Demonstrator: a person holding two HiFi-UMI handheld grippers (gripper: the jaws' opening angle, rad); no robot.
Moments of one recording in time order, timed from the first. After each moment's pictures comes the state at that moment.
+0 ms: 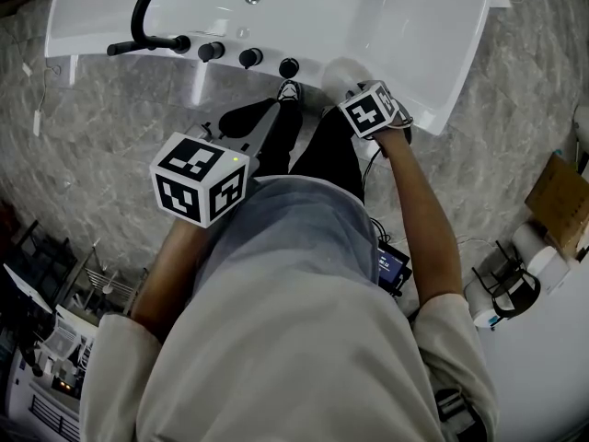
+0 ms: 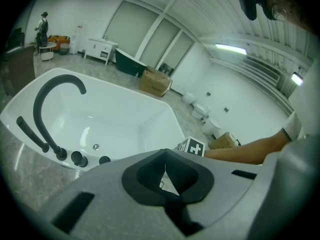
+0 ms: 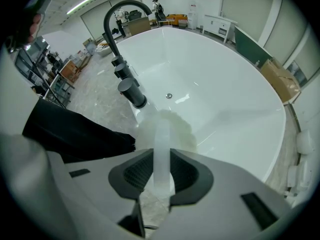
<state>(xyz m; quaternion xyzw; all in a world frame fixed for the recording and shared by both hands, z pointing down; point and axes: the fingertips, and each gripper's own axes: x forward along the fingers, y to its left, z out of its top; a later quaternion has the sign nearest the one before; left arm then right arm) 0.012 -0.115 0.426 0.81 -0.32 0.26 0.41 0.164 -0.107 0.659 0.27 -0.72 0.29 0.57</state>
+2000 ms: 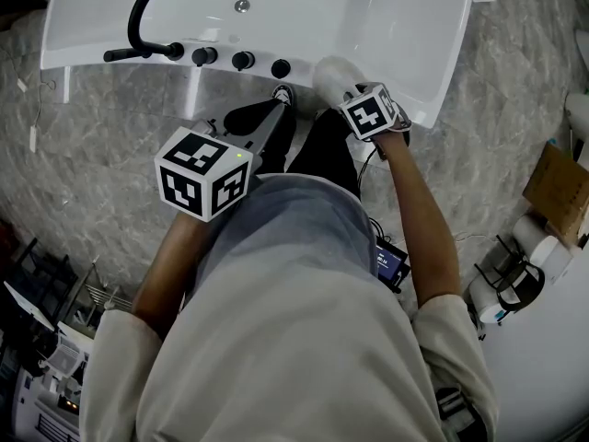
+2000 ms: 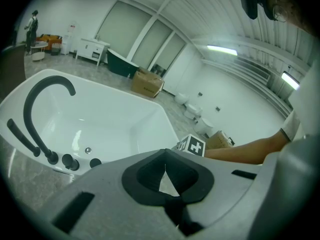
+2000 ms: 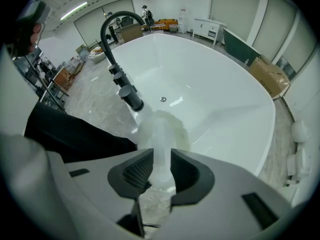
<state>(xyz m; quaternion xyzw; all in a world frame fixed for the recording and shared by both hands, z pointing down) 0.026 -0.108 0.420 0.84 -0.29 0.24 0.40 0.176 -0.103 0.639 0.32 -0.71 0.30 0.55</state>
